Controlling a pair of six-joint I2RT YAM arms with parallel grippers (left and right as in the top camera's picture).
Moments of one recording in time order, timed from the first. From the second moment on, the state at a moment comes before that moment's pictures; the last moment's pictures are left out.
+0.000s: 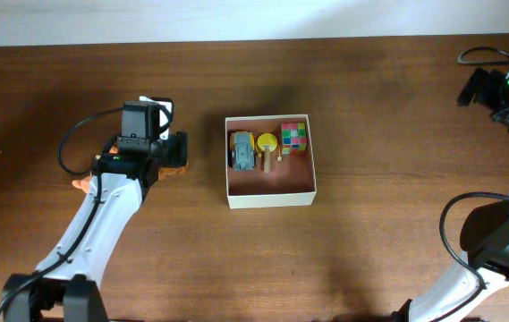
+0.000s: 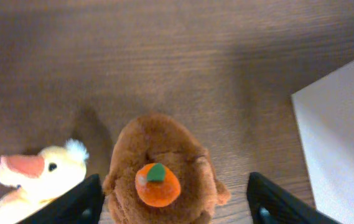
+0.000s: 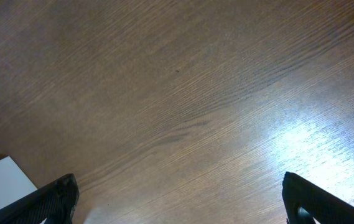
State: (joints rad) left arm -0.13 1.55 1.04 -0.39 -0.09 -0.02; right arm -0.41 2.02 2.22 -1.51 -0.03 0.18
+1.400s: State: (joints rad) left arm -0.13 1.60 1.04 -0.35 -0.13 -0.12; right arm -0.41 2.02 2.22 -1.51 -0.03 0.18
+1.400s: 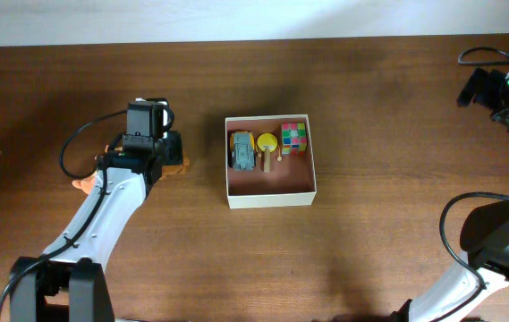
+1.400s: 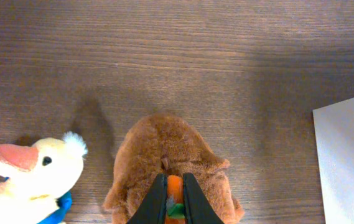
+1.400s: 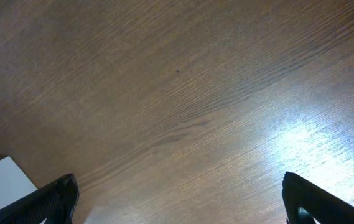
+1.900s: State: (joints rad) left arm -0.13 1.55 1.09 -0.40 -0.14 -0.12; right arm -0.41 2.02 2.22 -1.51 -0.03 0.18
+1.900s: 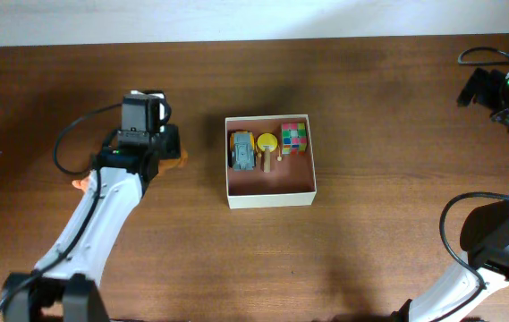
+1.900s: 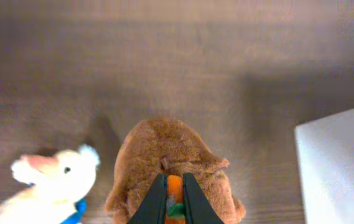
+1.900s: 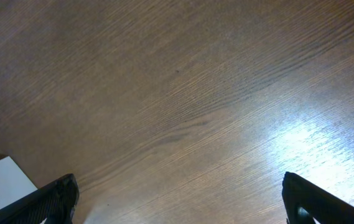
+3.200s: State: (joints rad) left arm -0.57 1.41 1.11 -0.22 0.23 0.00; right arm -0.41 2.02 2.22 -1.51 -0.03 0.18
